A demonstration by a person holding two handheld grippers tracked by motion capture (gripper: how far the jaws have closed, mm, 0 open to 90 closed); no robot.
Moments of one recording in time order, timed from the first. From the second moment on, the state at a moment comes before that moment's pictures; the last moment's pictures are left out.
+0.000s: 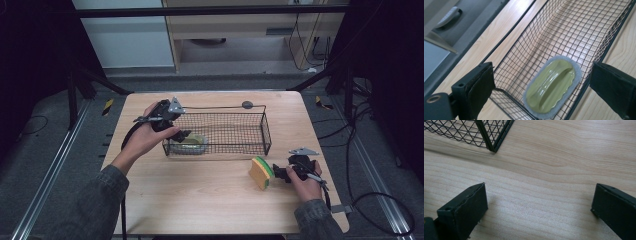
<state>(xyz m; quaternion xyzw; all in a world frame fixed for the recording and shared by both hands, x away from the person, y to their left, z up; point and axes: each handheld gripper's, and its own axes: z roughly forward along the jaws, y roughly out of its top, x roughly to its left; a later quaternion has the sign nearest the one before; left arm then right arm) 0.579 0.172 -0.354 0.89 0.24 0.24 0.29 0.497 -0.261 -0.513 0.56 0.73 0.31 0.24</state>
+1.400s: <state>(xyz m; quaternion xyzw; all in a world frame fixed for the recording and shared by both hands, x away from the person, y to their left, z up) 0.510 0.263 -0.491 0.83 0.42 0.16 0.32 0.441 -0.275 -0.465 0.55 0.77 0.26 0.19</state>
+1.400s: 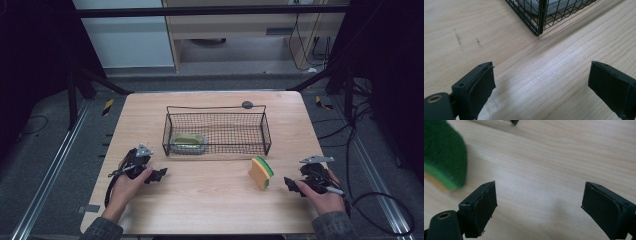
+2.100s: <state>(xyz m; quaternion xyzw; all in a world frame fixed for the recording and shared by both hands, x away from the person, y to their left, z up) 0.512 0.261 -0.508 0.82 0.41 0.18 0.34 0.413 -0.235 -0.421 0.53 0.81 0.22 0.13</state>
